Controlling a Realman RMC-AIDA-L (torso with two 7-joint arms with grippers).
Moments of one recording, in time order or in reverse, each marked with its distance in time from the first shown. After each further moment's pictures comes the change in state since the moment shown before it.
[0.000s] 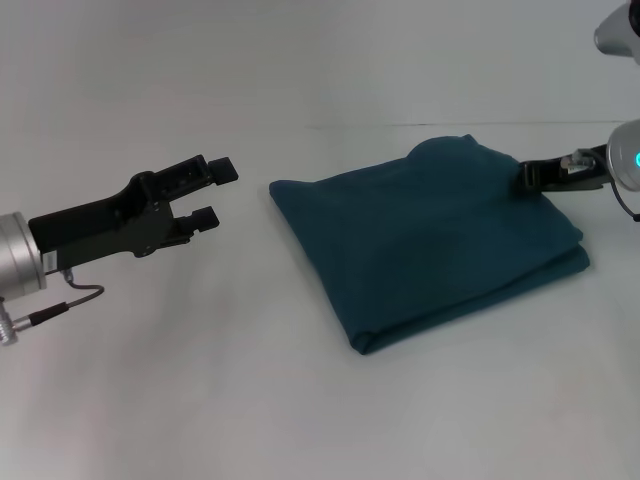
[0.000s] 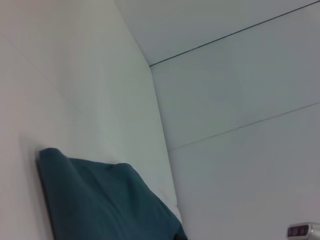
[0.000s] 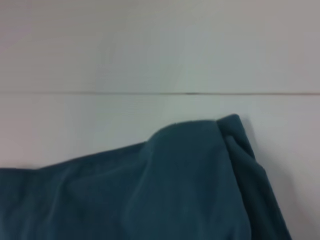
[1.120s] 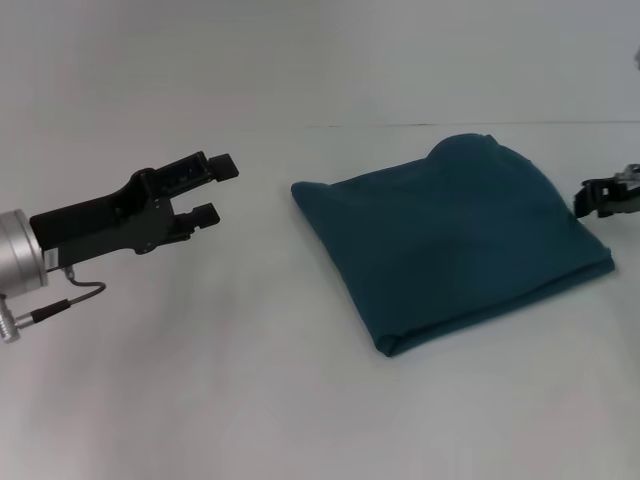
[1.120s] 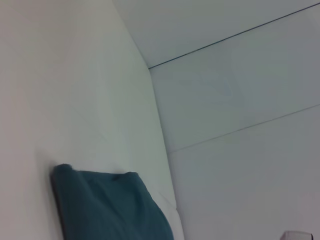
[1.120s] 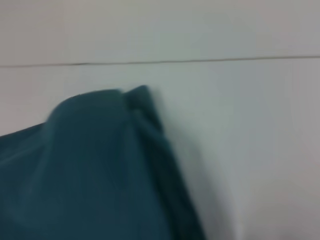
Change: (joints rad) left arm -0.003 -0.003 -0.002 0.000 -0.004 -0.007 0.002; right arm 0.012 -0.037 0.013 0.051 -0.252 0.022 0.197
